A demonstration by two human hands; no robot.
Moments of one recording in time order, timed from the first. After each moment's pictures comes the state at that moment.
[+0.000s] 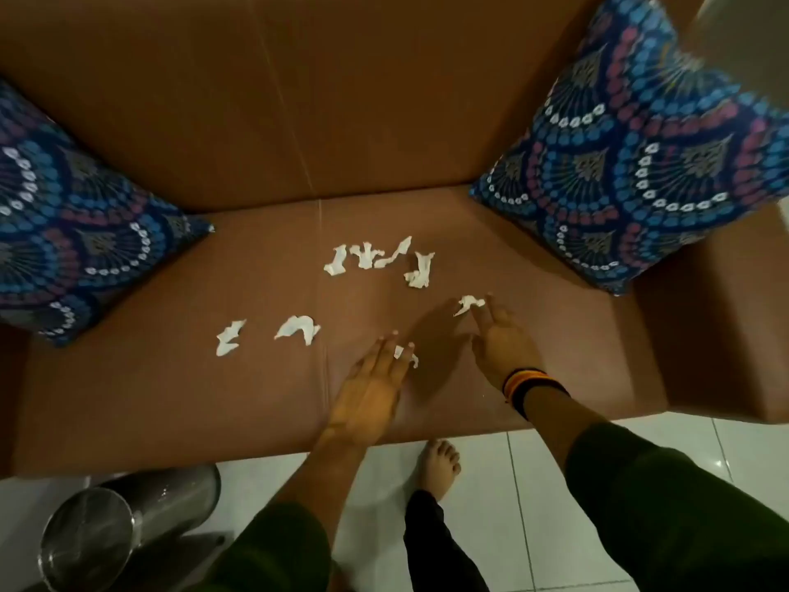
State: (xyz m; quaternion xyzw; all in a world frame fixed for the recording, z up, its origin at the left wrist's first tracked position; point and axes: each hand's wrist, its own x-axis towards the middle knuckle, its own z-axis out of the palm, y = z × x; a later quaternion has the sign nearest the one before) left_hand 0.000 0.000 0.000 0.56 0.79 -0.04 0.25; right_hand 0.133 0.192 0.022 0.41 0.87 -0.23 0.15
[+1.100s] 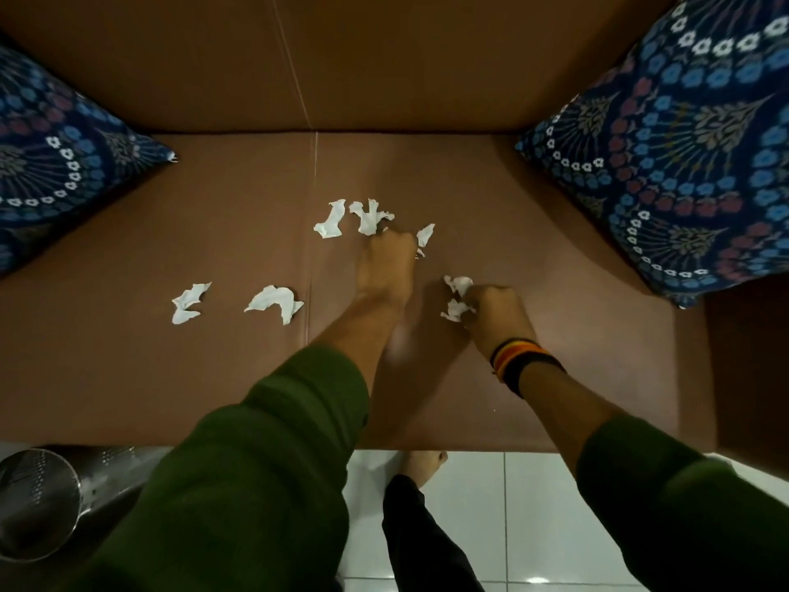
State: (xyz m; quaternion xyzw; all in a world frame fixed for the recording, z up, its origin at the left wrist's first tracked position) left_hand -0.087 0.160 -0.059 0.40 0.90 0.02 0.18; right_hand 0.073 0.228 -0.060 0.41 0.84 -0.33 0.14
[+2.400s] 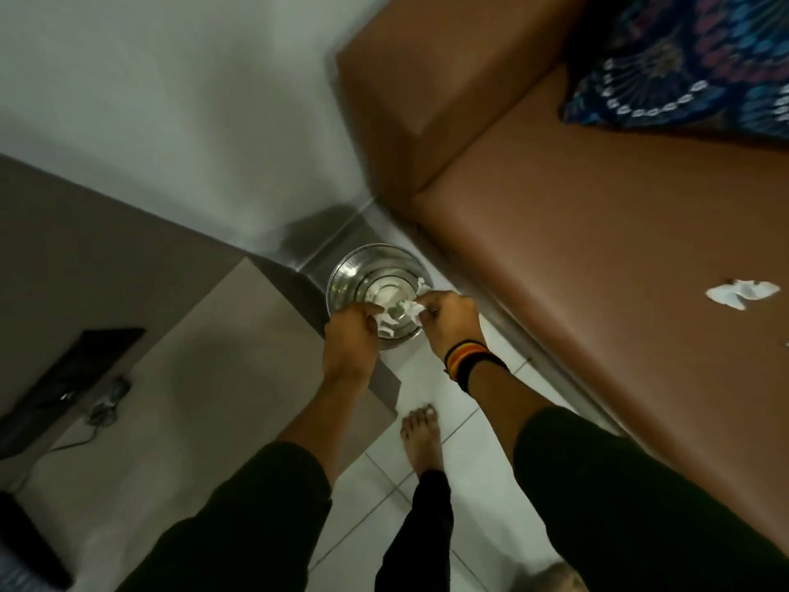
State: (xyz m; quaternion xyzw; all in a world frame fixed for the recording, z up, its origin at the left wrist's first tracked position) left_hand -0.191 -0.589 -0.095 -0.18 0.91 0.31 0.19; right_hand -0.218 -0.439 -0.101 0.12 0.88 -0.36 0.28
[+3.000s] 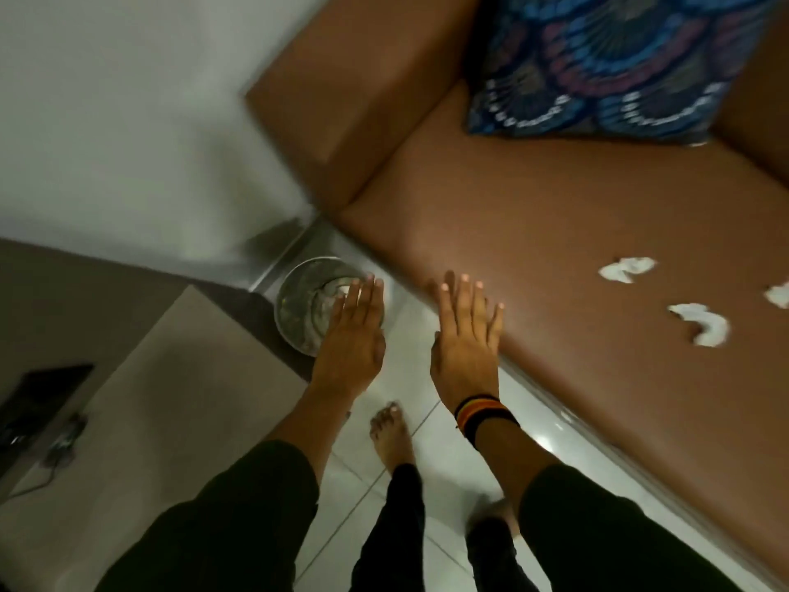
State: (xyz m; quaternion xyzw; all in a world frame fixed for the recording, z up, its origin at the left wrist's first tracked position) left_hand -0.184 -0.523 -0.083 0.16 0.96 0.14 0.20; right_hand -0.150 -0.345 -0.064 0.06 0.98 -0.13 0.10
